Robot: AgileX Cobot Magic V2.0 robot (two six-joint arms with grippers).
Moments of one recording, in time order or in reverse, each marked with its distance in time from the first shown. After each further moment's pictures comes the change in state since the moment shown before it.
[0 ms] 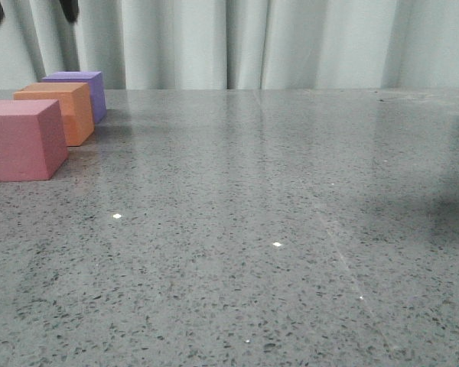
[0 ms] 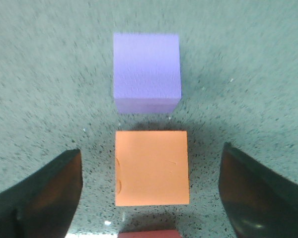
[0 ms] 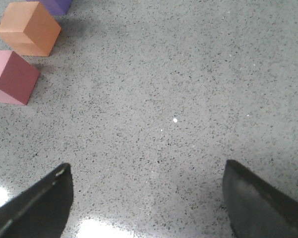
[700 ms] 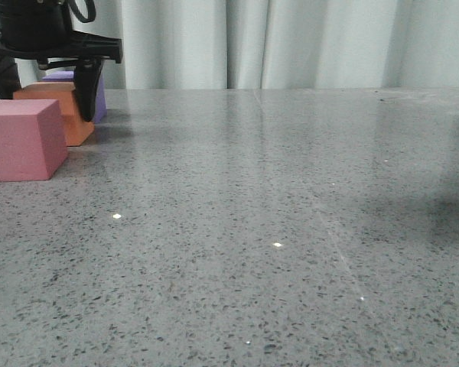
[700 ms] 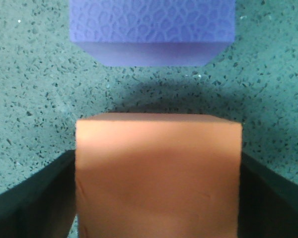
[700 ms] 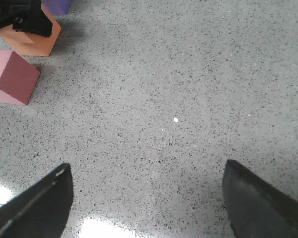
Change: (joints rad) left arm 0.000 0.262 -0.011 -0.019 0.058 -0.018; right arm 0.000 0.003 -0.002 0.010 0.004 0.000
